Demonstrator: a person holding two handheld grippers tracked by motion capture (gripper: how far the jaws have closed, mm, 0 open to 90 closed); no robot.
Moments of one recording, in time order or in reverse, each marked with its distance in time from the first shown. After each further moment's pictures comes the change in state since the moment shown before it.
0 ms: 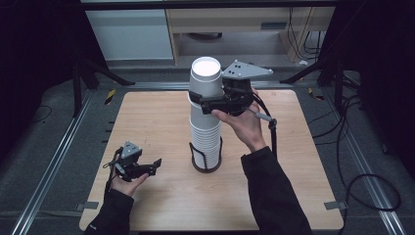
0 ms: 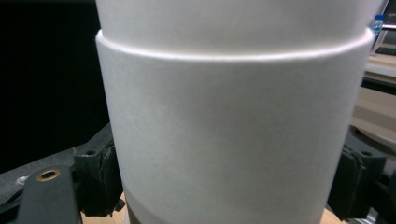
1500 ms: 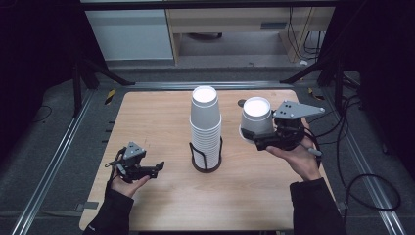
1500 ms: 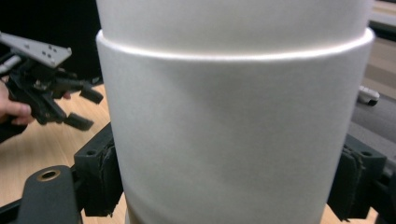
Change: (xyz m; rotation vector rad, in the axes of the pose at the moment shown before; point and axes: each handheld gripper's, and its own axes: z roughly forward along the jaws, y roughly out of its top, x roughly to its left) left arm -0.009 0.004 -0.004 0.034 -0.066 0.052; right arm -0.037 -0.088 -0.102 0.198 -0.047 -0.038
